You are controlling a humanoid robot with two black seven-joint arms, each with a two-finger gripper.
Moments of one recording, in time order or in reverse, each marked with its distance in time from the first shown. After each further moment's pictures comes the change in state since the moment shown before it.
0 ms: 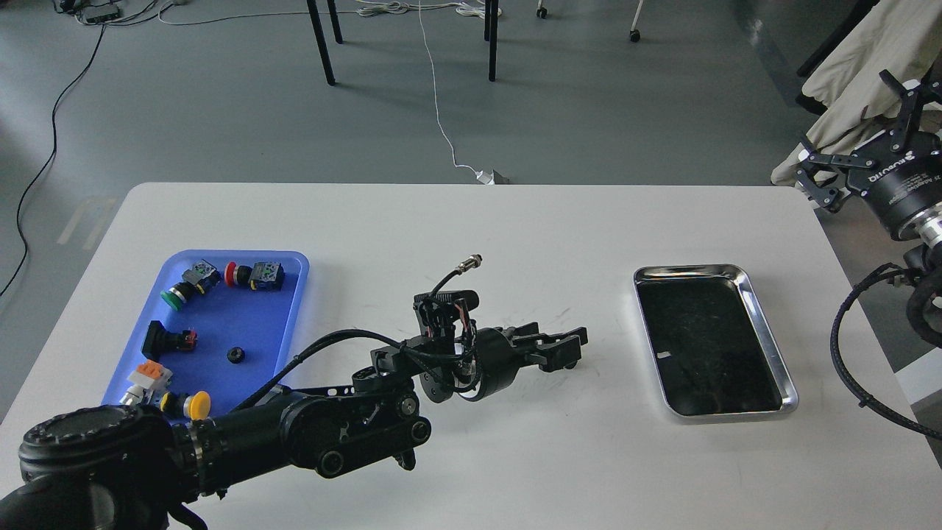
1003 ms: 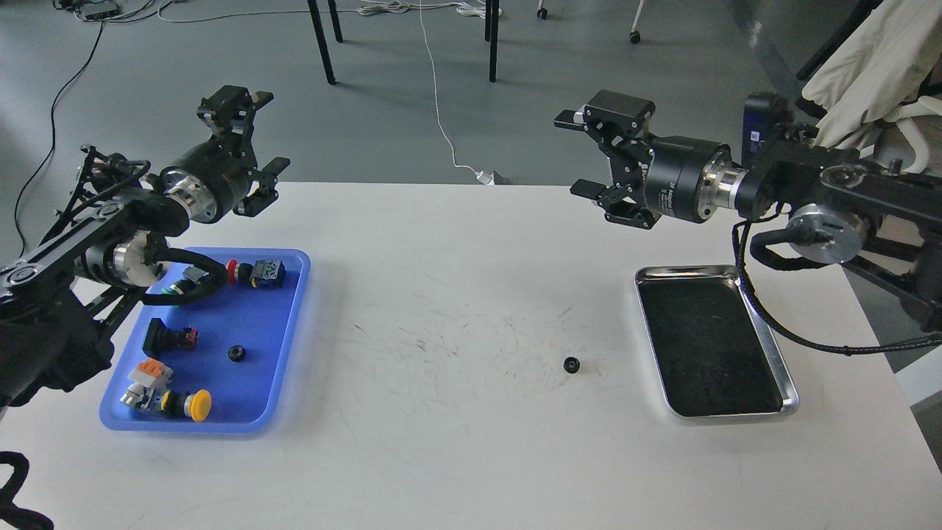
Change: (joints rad) left arm 0.006 0.534 -0.539 0.074 -1.073 -0.216 -0.015; right arm 0.951 0.098 -1.225 0.236 -0.400 -0.132 -0.057
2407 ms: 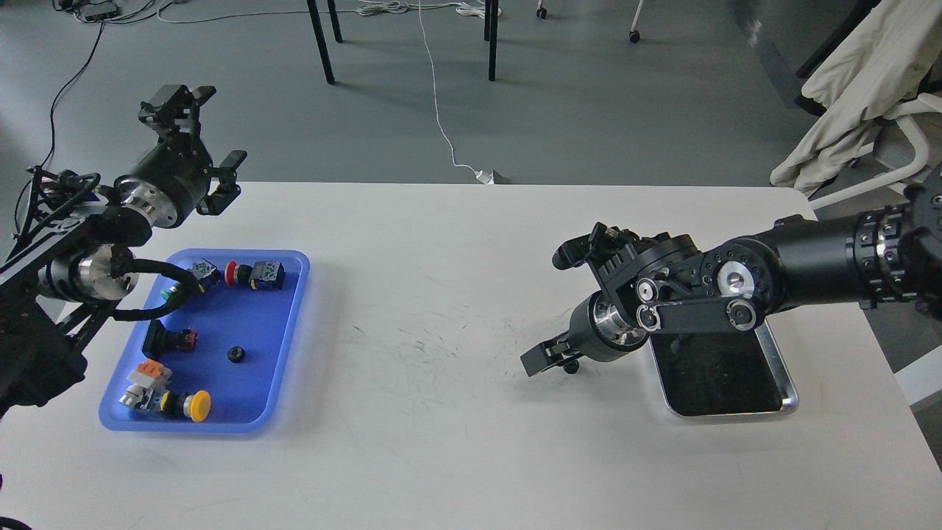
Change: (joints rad) left arm 0.036 0.032 0.002 0.017 -0.024 0.005 -0.126; right arm 0.150 0.462 -0.658 -0.162 -0.398 0.142 -0.068
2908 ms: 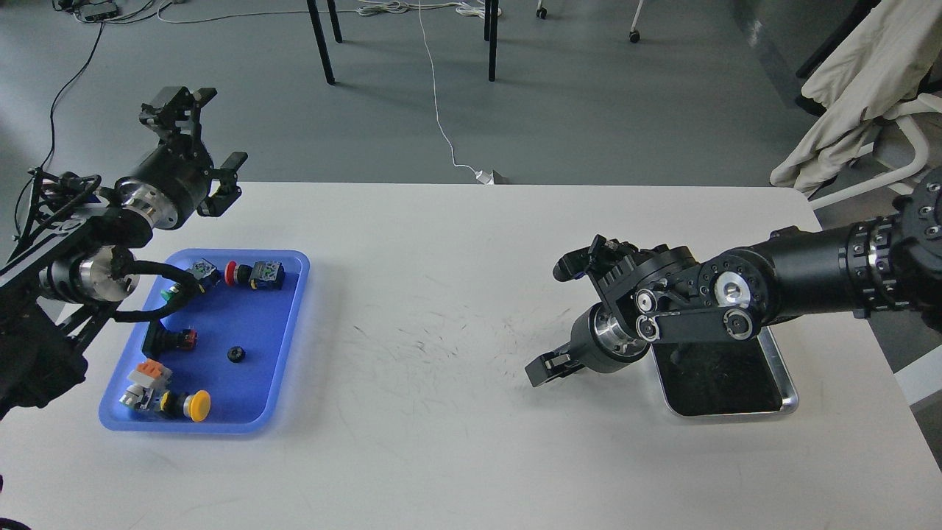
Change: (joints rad) left arm 0.004 -0.002 -0.001 0.000 0.000 -0.002 -0.002; right arm -0.023 0.001 -0.009 -0.008 -0.002 0.001 0.002
